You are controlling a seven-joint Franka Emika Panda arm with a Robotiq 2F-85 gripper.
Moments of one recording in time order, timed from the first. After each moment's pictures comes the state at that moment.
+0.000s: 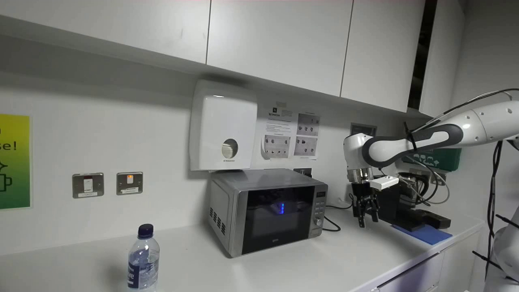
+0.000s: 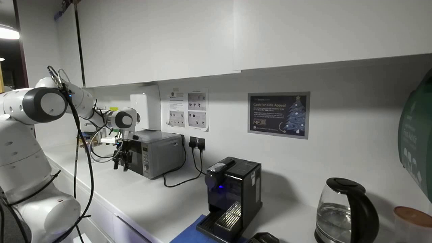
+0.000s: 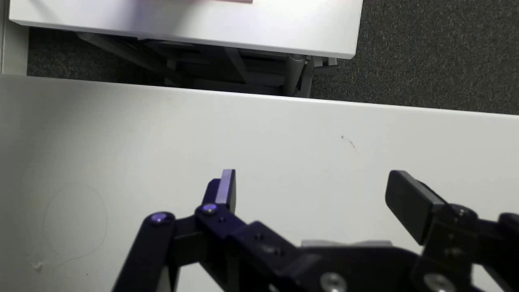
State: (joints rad) arm 0.22 -0.26 0.29 -2.25 0.11 1.71 0.35
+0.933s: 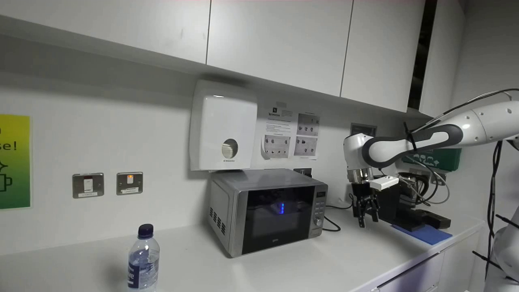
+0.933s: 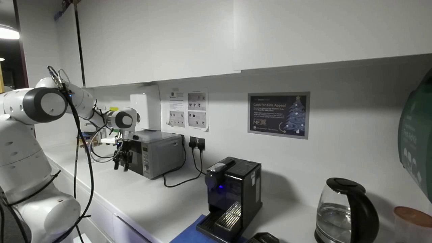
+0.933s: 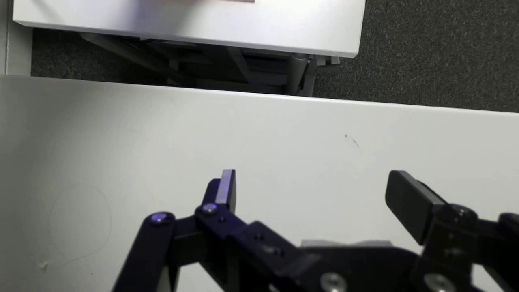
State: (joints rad) arm 0.22 -0.26 0.29 -2.25 0.10 1.71 0.36
